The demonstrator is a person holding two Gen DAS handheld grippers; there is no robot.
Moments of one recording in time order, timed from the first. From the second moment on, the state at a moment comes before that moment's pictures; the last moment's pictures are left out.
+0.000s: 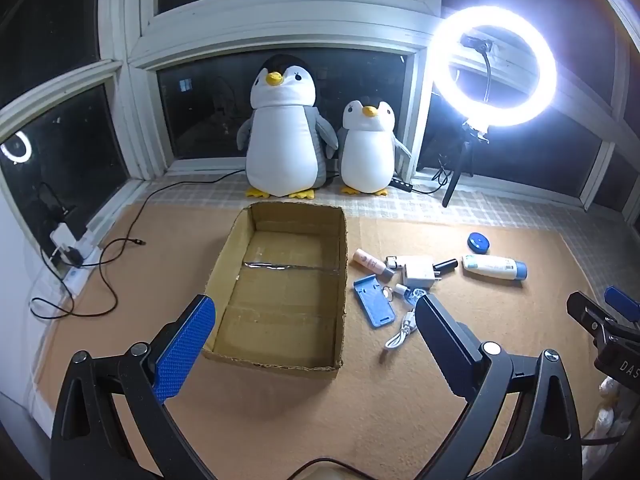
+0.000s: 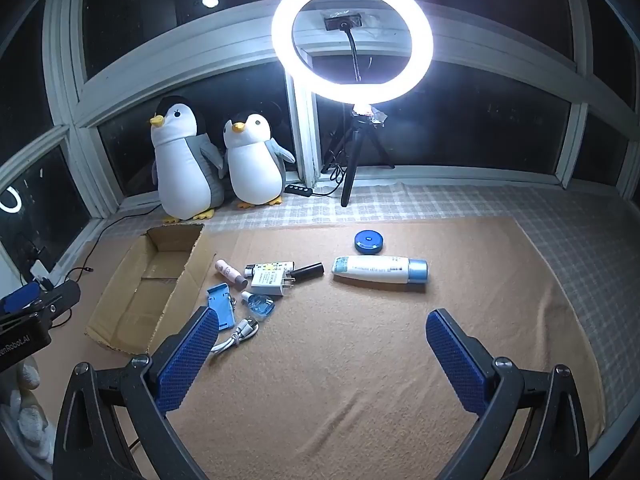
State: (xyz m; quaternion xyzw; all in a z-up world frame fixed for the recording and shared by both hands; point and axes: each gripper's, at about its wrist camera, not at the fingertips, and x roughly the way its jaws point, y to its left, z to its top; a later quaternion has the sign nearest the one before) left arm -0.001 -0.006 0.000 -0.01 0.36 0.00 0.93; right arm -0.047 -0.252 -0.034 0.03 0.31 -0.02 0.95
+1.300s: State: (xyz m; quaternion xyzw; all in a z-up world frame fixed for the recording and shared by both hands) left arm 0.001 -0.007 0.002 0.00 0.35 0.00 0.94; right arm -0.048 -0.246 -0.027 0.02 0.31 -0.02 0.95
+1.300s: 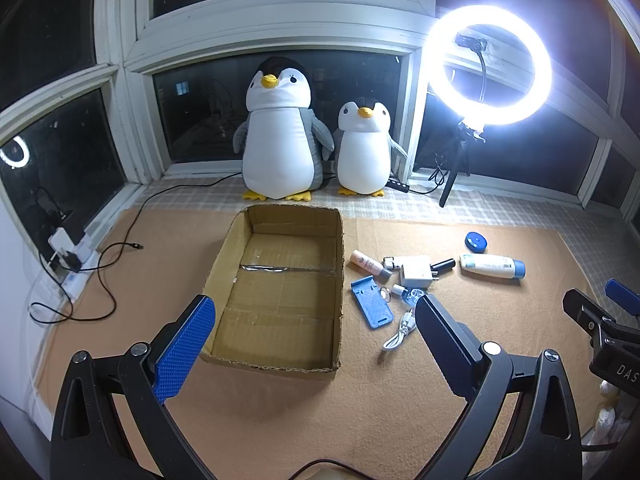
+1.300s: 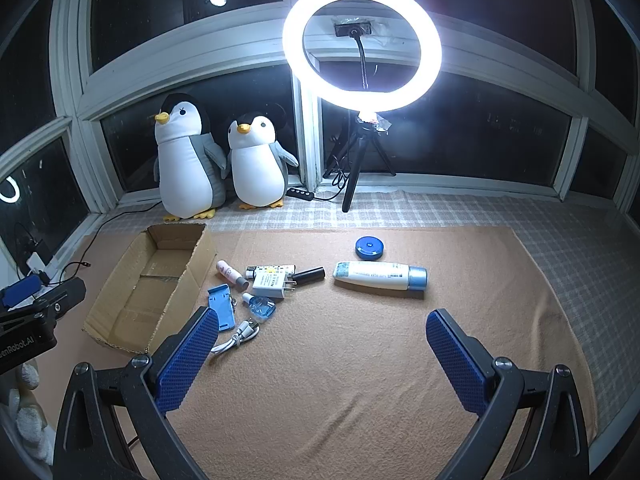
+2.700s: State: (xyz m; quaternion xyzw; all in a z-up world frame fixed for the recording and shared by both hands) left arm 0.010 0.005 -0.016 -0.01 0.37 0.01 0.93; right arm -0.037 -0.243 -0.037 0.02 0.33 -0.02 0.95
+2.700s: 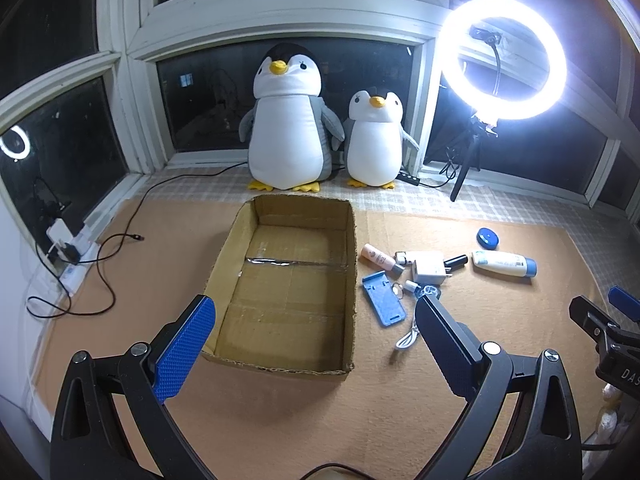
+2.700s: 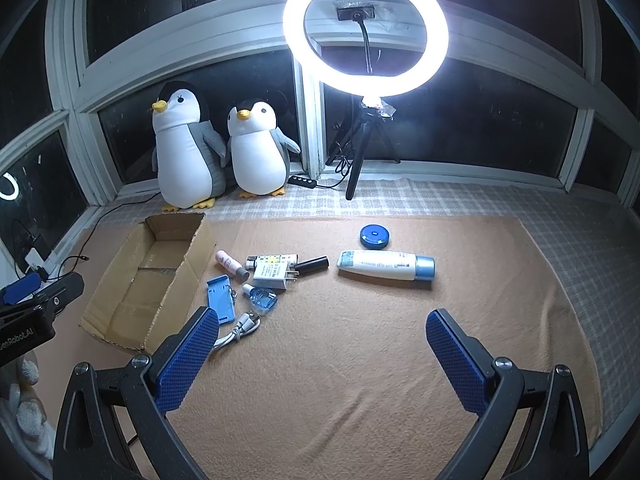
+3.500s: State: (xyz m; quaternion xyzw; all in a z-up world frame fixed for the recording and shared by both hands) left arm 0.068 0.101 -0.093 -0.04 0.45 0.09 0.89; right arm -0.015 -0.242 -0.070 0.01 0.36 0.00 0.93
